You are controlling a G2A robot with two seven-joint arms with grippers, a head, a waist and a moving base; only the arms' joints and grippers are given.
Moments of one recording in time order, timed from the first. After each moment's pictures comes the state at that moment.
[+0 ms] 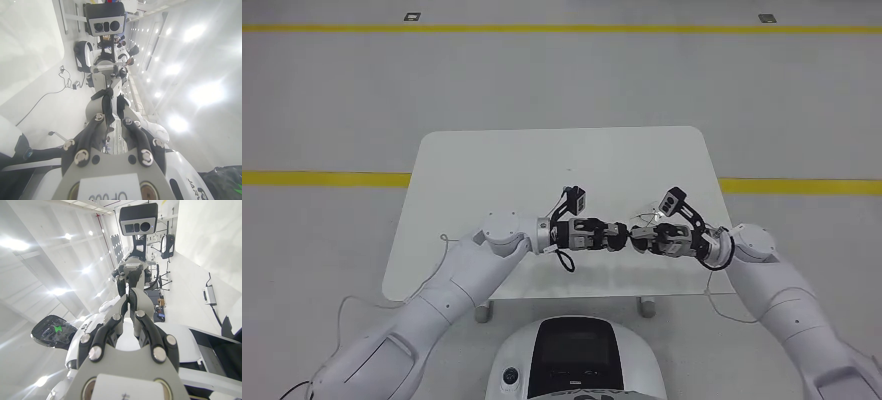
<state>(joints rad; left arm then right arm) 0.97 -1.29 -0.73 -1.17 -0.66 -0.10 -0.98 -1.17 -1.01 1.07 -1.11 0.85 -0.15 1.39</state>
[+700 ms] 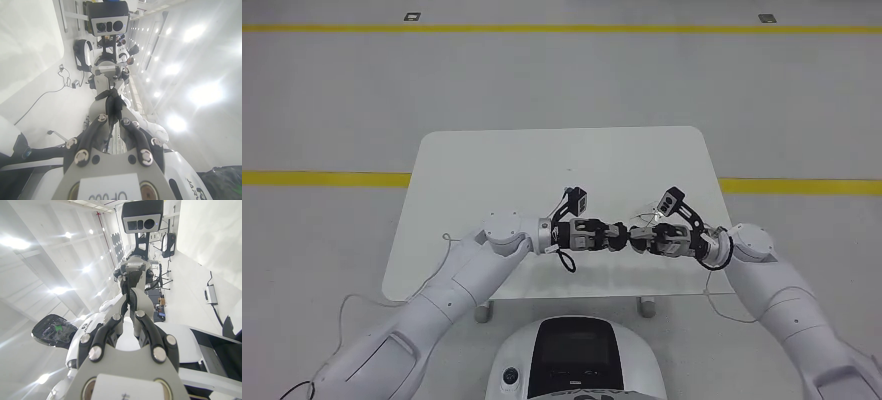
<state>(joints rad) 0.96 -1.30 -0.72 -1.14 -0.69 -0.11 -1.00 -1.17 -1.01 1.05 -1.11 0.86 -0.15 1.39</state>
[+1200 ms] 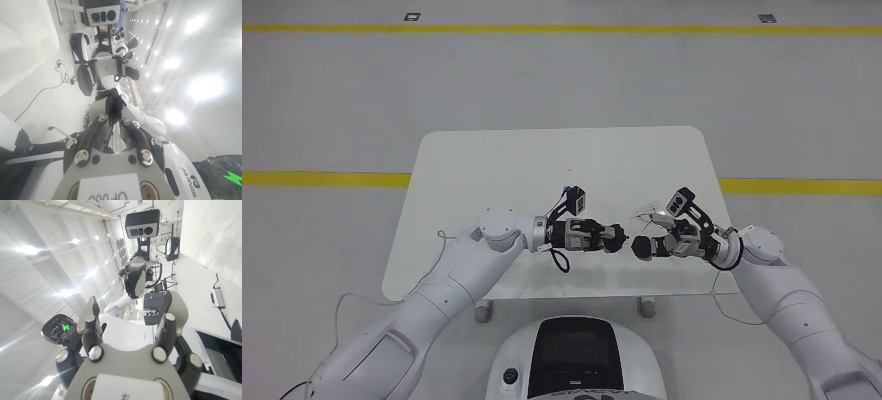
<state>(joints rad) 0.95 -1.29 -0.74 -1.14 -0.68 -0.10 -1.08 -1.19 -0.98 1.09 -1.12 0.90 -0.13 1.39</state>
